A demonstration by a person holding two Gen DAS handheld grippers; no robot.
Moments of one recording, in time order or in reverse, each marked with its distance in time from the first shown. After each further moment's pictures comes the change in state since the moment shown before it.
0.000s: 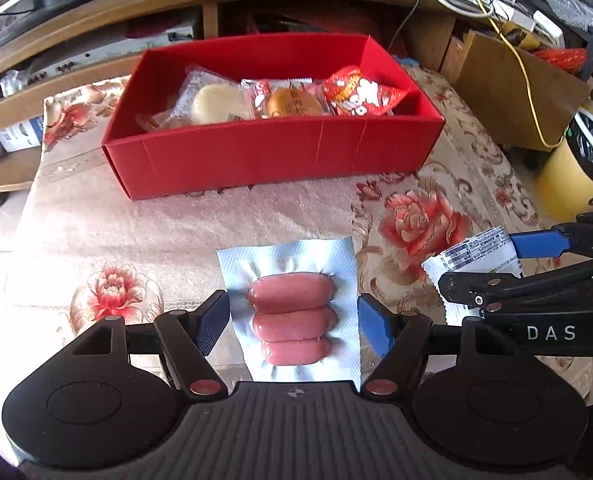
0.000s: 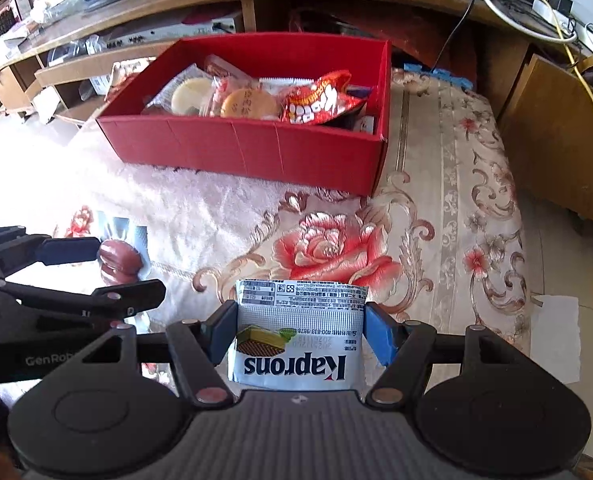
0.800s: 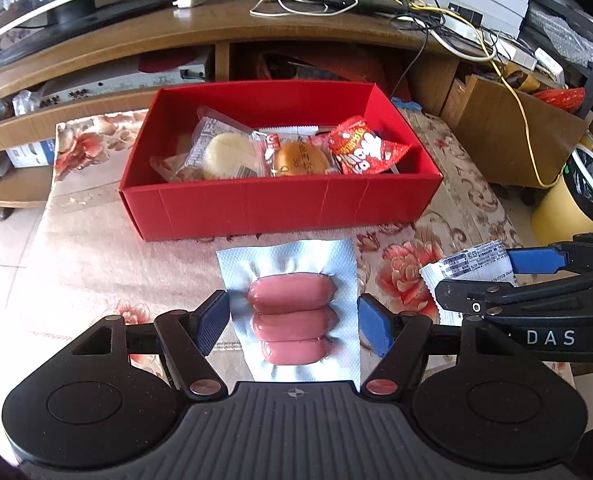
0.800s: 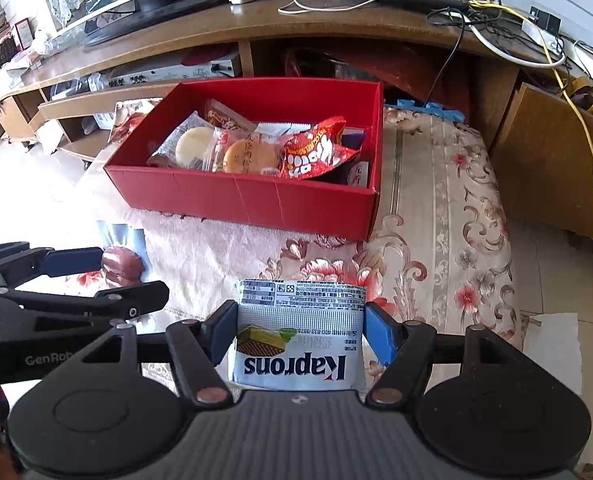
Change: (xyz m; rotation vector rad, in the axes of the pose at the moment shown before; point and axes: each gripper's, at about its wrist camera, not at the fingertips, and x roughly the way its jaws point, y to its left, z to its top) left arm -0.017 0.006 0.019 -0.034 -0.087 -0.004; right arm -0.020 -0.002 0.018 0.029 -0.079 0.010
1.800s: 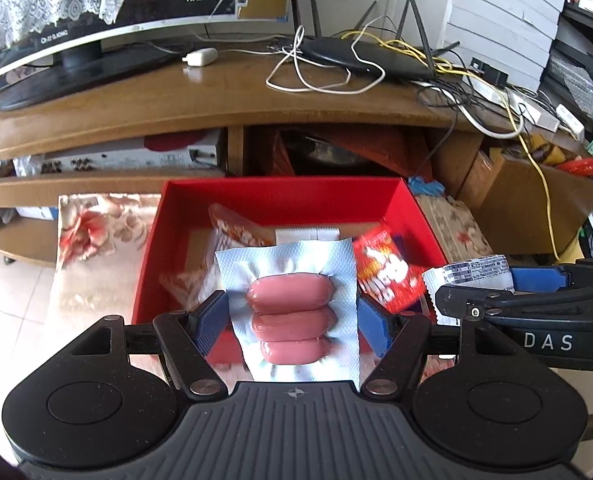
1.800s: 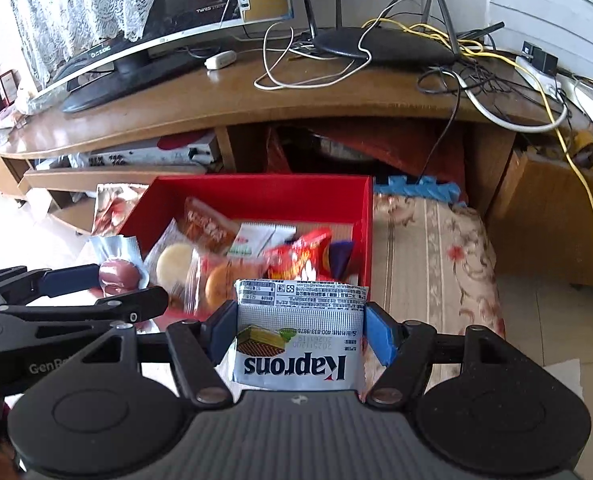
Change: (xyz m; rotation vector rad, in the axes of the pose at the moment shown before) left arm 0.015 0.012 0.089 -0.024 -0.104 0.026; right arm 0.012 -0.016 0.092 0.060 -0.109 -0.001
